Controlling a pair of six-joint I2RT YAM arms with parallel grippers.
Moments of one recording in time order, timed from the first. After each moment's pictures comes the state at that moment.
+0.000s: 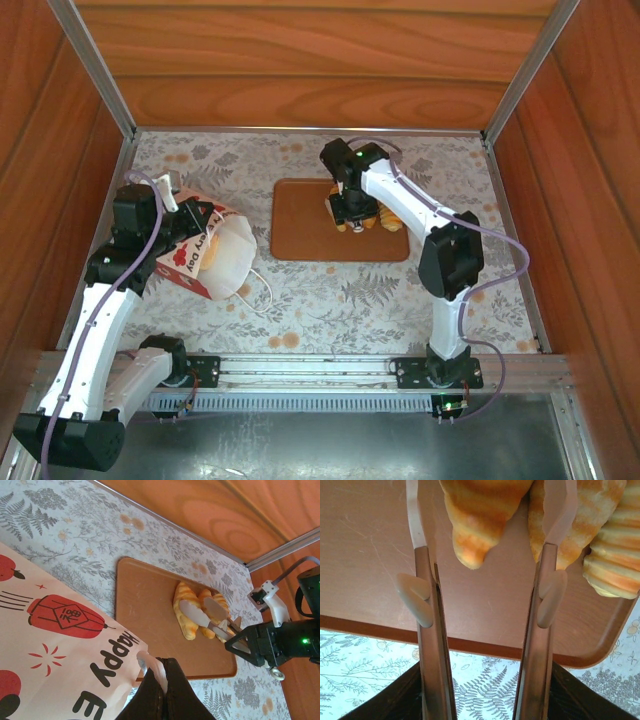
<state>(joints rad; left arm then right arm) -0.15 0.84 0.92 -0.57 0.37 -0.60 0.63 1.96 1.81 -1.29 0.12 0.32</state>
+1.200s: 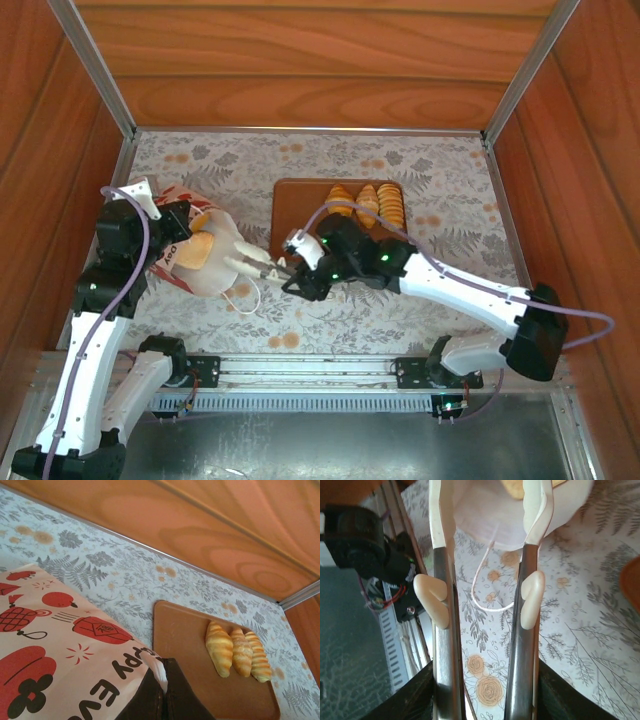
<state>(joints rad) -0.15 0.70 0.92 -0.60 0.13 -0.53 1.06 1.35 1.05 -0.50 -0.38 0.09</state>
